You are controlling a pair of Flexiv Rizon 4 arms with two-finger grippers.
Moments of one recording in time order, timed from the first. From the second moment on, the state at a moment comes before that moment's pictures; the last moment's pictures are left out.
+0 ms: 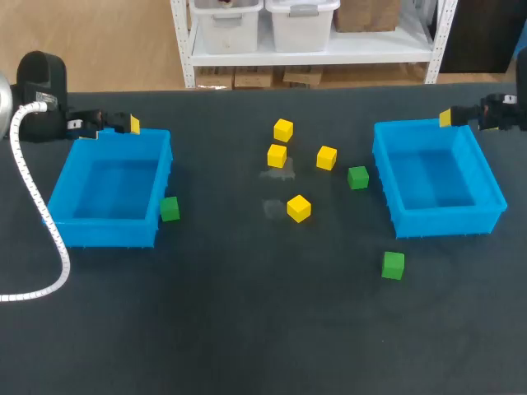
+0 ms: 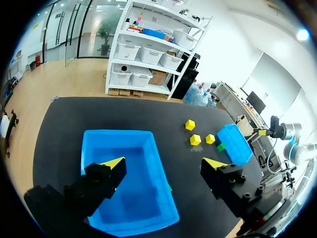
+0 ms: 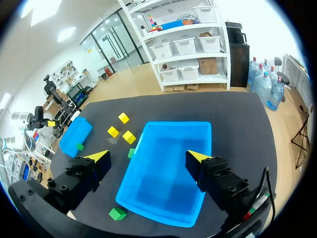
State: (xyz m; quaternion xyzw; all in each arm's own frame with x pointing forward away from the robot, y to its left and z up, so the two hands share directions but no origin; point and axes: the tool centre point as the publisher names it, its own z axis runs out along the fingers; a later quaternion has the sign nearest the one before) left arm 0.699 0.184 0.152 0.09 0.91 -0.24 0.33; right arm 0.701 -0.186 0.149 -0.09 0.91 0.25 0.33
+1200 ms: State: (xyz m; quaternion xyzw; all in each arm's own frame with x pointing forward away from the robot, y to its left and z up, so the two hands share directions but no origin) left arm 0.699 0.184 0.152 0.09 0.91 -0.24 0.33; right arm 0.709 -0.097 0.176 -0.38 0.88 0.09 0.28
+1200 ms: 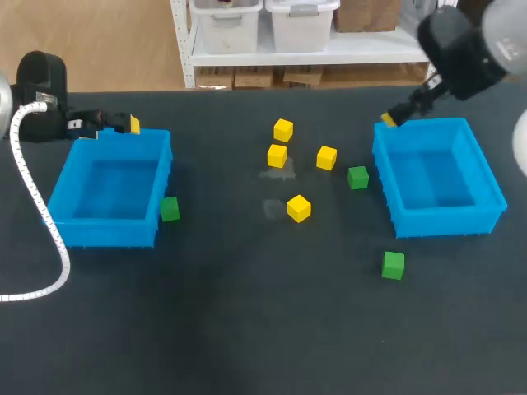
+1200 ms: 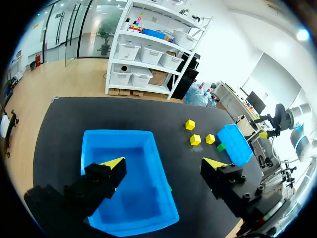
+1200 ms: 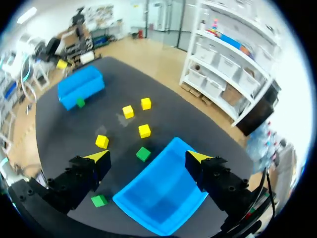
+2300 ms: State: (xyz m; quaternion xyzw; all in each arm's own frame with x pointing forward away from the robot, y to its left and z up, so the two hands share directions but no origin) left arm 0.699 0.184 0.152 0.09 0.91 -0.24 0.33; right arm 0.707 -0.060 0.094 -0.66 0.75 -0.06 0.09
